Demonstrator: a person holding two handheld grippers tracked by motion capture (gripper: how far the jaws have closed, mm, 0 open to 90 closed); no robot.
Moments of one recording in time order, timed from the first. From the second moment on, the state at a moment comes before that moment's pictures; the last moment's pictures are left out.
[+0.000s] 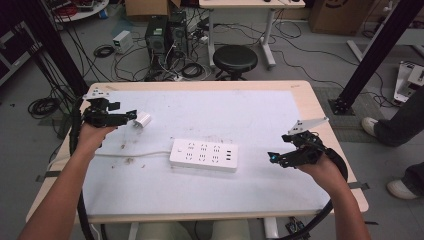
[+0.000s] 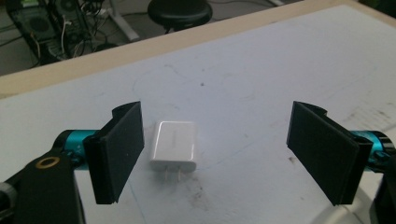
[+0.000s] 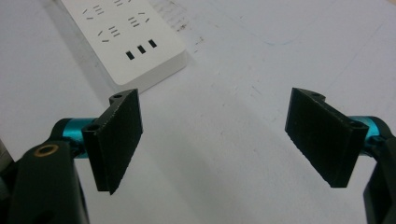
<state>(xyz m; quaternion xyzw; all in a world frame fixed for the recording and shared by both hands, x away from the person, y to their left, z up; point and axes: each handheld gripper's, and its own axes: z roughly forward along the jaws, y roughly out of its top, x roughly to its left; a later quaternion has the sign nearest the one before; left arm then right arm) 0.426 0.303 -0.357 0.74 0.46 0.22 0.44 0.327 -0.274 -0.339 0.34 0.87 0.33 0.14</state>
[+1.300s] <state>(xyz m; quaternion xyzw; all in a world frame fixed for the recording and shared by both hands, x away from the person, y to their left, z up) 0.491 0.294 -0.438 0.77 0.51 0.17 0.34 0.335 -0.269 -0.345 0.36 0.87 0.31 0.13</state>
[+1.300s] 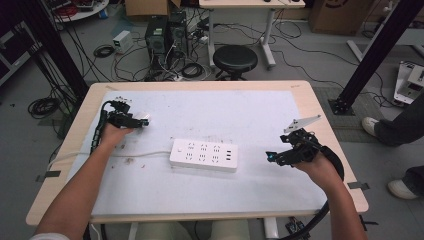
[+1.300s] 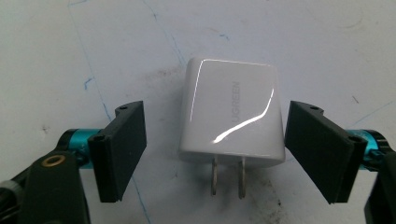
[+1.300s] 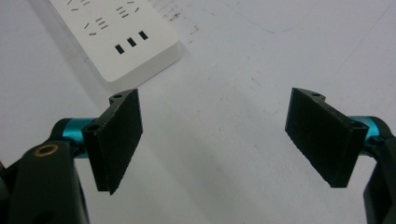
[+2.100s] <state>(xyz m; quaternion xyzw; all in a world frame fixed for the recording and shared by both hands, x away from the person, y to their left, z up) 0.479 0.294 -0.422 0.77 0.50 0.17 0.36 0.333 -0.270 -0.347 0.36 0.87 0.31 0.14</state>
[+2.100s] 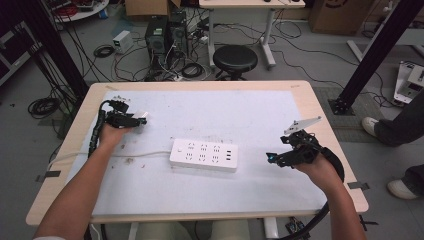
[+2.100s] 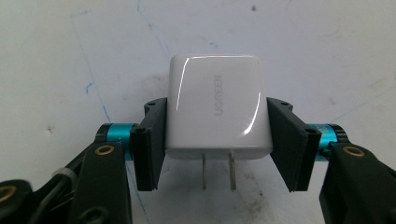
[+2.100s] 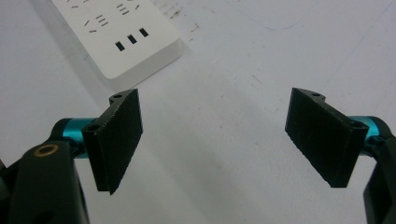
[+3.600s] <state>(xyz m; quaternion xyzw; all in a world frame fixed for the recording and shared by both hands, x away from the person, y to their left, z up) 0.324 0.251 -0.328 0.79 0.28 0.20 0.51 0.320 -0.264 -0.348 0.32 0.87 0.34 0.14</state>
